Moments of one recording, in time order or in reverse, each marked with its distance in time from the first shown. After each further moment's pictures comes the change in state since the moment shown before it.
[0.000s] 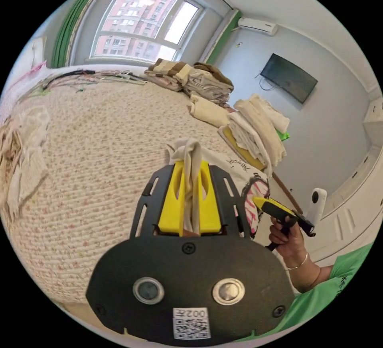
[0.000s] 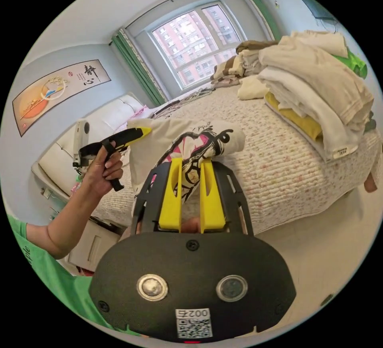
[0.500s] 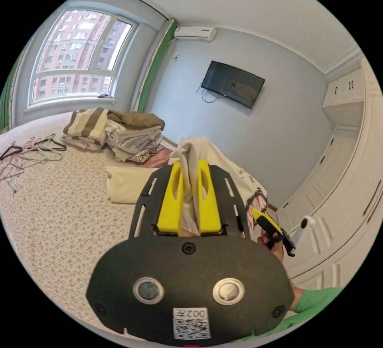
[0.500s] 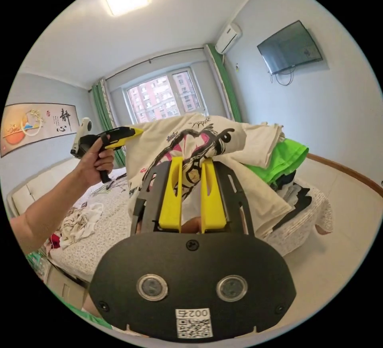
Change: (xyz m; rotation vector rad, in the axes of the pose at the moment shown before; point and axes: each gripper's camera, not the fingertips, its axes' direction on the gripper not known) left arm 0.168 -0.286 0.098 -0.023 0.285 0.104; right arm 0.113 -0.173 -0.165 0.365 0.277 0.064
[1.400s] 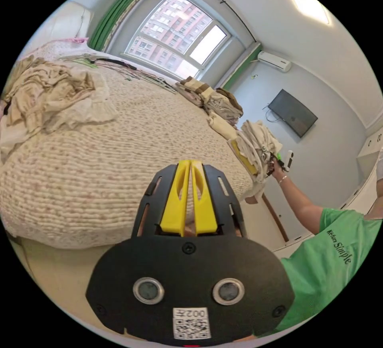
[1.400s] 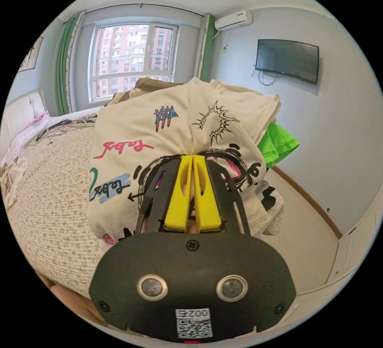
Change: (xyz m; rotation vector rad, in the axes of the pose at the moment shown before) left arm -0.145 0.482 -0.333 0.254 -0.345 -0.401; right arm -0.074 0.021 0.140 -0.168 0.492 -0.297
